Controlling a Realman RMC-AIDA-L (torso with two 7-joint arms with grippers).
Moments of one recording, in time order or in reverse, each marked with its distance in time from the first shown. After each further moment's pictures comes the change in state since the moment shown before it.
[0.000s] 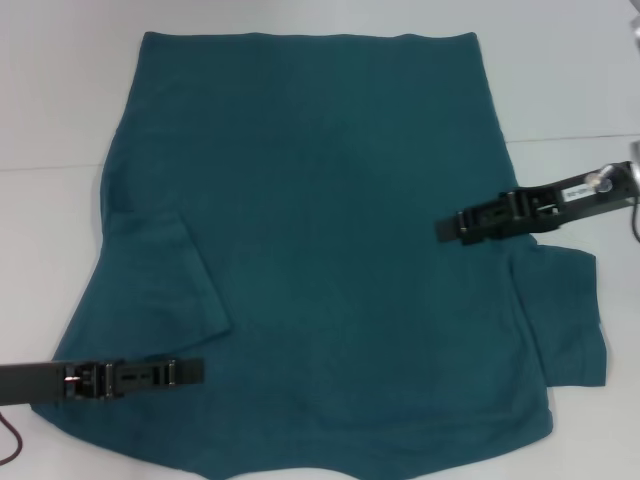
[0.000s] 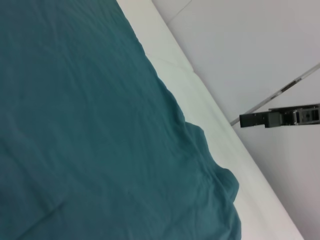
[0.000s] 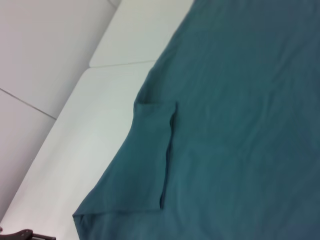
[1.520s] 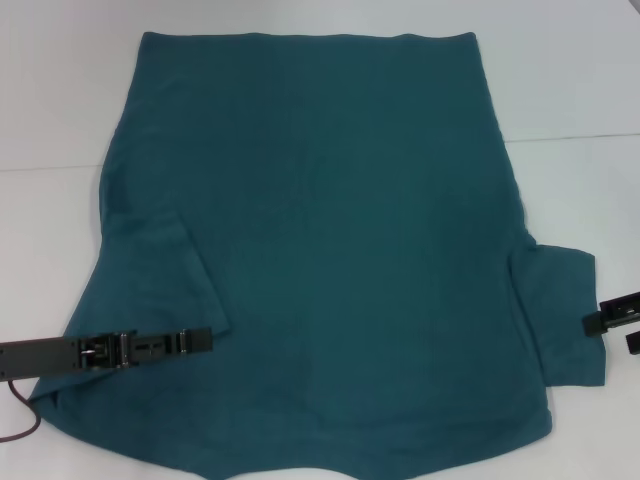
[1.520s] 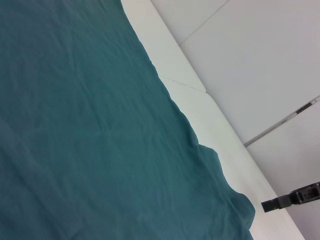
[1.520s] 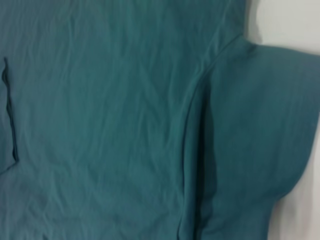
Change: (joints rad) left arm -0.023 -0.017 -0.006 -0.003 -0.008 -0.080 -0.022; right arm -0.146 -0.078 0.122 -0.016 -0.316 -0.071 0.181
